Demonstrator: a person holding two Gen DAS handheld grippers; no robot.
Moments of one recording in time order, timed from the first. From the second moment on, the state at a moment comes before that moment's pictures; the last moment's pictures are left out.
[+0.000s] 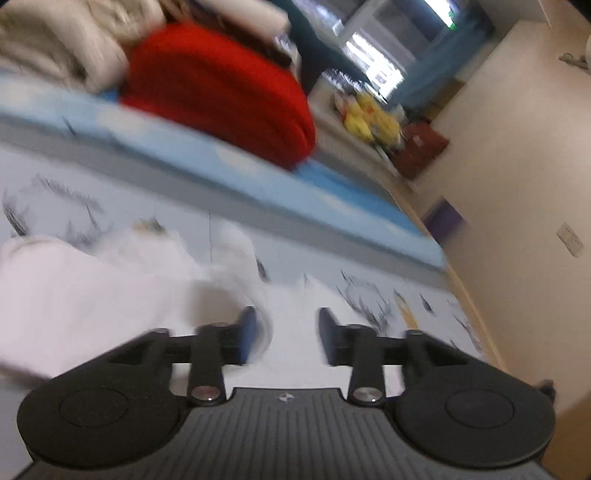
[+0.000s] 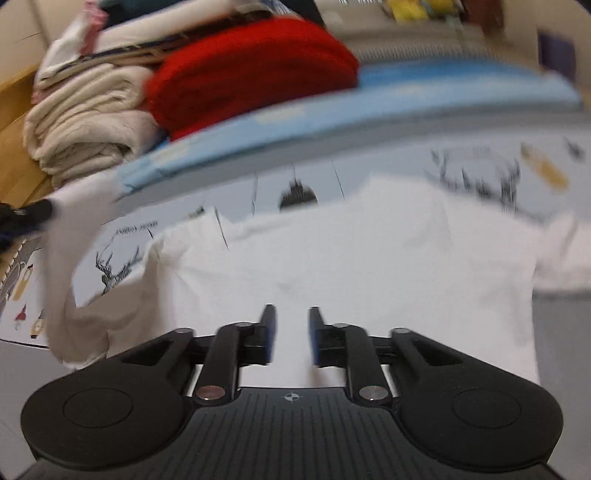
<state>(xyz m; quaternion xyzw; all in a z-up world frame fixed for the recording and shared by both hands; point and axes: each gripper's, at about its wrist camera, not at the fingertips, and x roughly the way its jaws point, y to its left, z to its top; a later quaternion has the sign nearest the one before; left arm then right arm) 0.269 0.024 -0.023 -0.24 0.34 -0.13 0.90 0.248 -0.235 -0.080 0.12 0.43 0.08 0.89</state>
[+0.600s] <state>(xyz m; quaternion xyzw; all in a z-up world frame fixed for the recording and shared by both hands) 0.299 0.092 -0.072 -0.19 0.41 0.17 0.88 0.274 -0.255 -0.137 0.27 0.50 0.06 0.82</state>
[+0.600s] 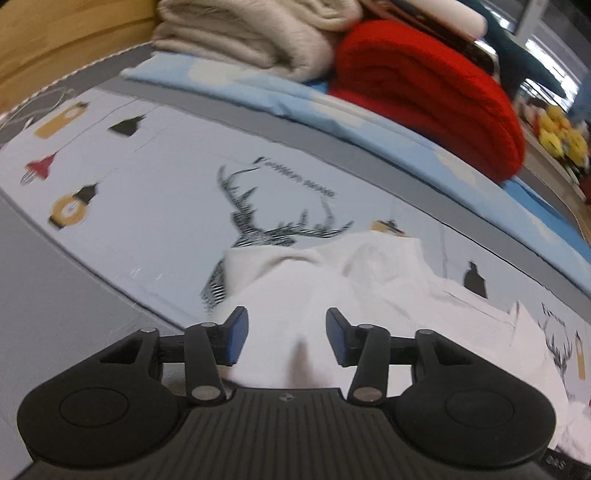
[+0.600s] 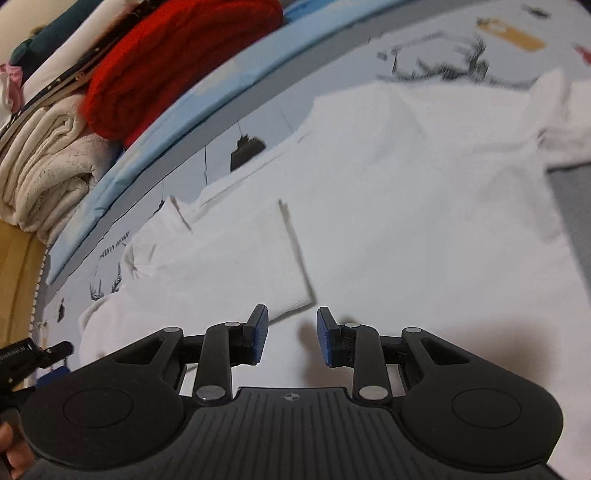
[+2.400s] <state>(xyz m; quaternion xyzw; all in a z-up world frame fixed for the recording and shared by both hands) 0.316 0.099 -0.132 -0.10 0.55 0.10 0.83 0.296 -0.392 -0.125 0.26 0.44 -0.17 0.84</state>
